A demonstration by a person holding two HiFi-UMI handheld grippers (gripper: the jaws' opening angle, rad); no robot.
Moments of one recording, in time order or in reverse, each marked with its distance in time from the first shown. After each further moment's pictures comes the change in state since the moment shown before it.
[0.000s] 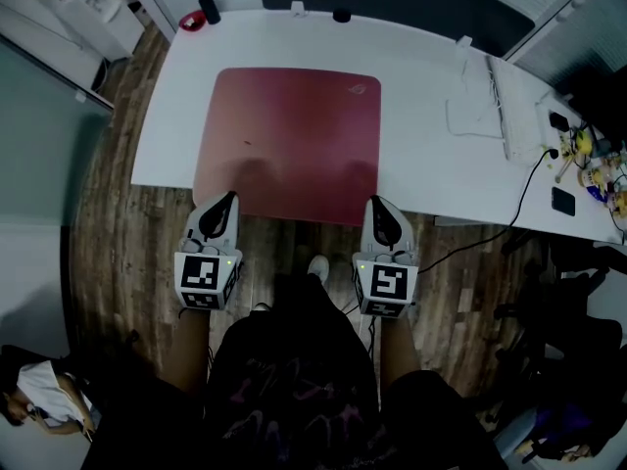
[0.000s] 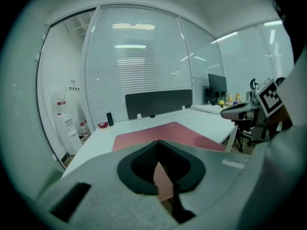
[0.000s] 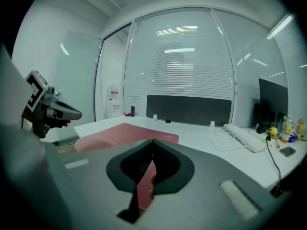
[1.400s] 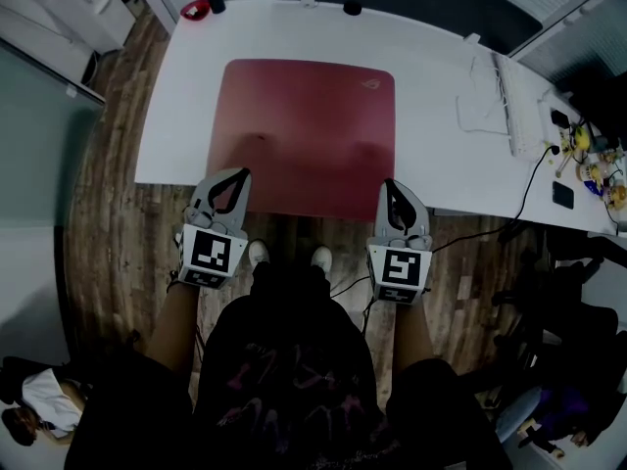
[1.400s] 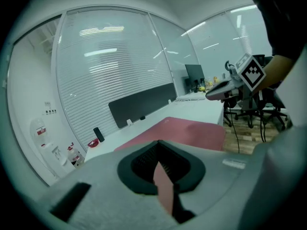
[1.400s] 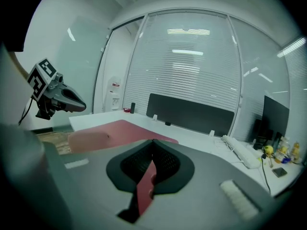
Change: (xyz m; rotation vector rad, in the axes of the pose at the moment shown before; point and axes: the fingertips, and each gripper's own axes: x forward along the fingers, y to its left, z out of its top) left arm 0.025 0.038 0.010 0.308 -0.009 -0.164; right arm 0.027 0.022 0.022 -0.152 0.080 -0.066
